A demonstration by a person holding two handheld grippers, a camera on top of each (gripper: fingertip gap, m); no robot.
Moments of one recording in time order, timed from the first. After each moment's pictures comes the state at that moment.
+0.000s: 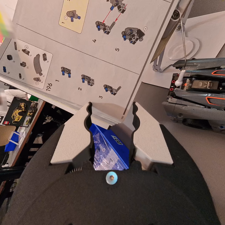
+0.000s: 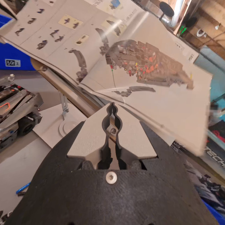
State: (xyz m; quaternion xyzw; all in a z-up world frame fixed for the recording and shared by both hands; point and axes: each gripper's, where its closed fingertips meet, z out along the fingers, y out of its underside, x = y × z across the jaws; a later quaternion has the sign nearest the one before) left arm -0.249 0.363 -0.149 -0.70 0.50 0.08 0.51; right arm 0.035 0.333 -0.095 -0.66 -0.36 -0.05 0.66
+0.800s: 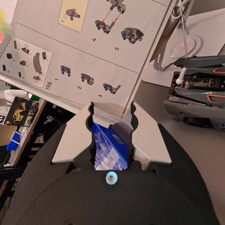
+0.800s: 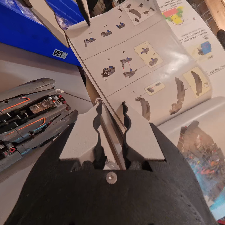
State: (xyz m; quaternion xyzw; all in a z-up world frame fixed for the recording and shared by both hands) left arm -0.251 0.363 -0.149 -0.70 0.50 0.08 0.51; right arm -0.105 0.347 -0.126 -0.60 -0.55 -0.06 0.58
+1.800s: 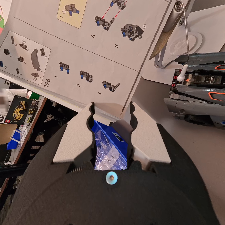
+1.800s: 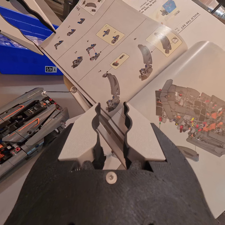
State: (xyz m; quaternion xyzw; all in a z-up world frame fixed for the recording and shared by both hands) left arm -0.255 0.362 -0.150 -0.70 0.50 0.09 0.51; right arm -0.049 0.361 -0.110 -0.66 -0.45 0.04 0.60
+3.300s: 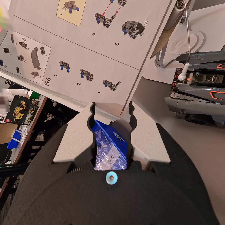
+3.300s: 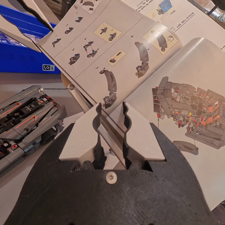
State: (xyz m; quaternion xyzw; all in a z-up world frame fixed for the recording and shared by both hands) left arm -0.256 0.363 -0.152 -0.70 0.50 0.09 0.51; right arm -0.041 0.361 -0.108 -0.66 -0.45 0.03 0.60
